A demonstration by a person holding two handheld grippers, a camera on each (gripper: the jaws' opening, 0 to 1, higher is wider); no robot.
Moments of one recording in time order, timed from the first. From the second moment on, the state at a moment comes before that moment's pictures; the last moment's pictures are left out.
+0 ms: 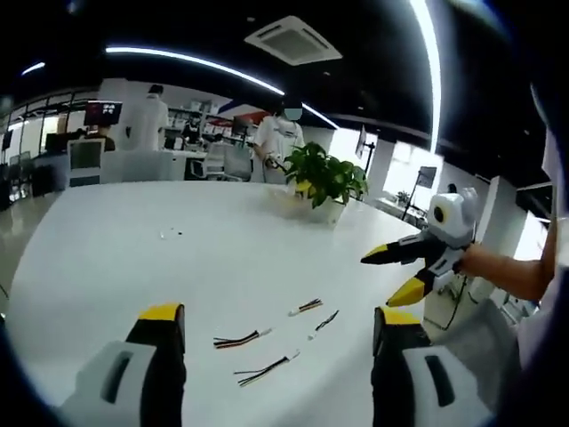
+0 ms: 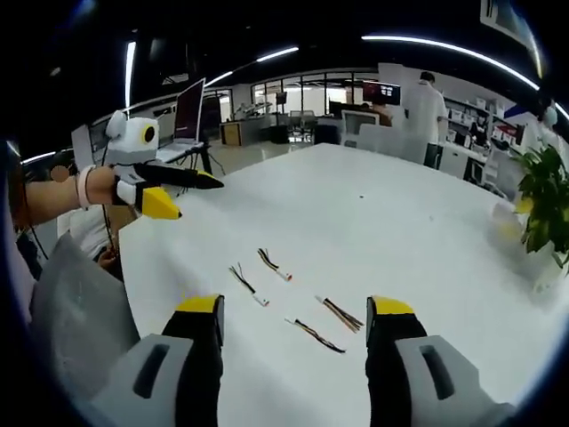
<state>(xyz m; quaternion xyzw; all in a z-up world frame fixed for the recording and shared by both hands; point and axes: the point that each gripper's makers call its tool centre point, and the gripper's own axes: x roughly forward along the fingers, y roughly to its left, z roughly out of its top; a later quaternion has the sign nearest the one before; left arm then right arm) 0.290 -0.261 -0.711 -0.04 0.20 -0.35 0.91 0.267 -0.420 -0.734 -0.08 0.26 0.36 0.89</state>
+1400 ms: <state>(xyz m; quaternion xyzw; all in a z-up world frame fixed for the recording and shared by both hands) 0.317 -0.280 -0.745 0.02 0.20 -0.39 0.90 0.305 -0.404 -0.753 -0.11 0.26 0.40 0.87</state>
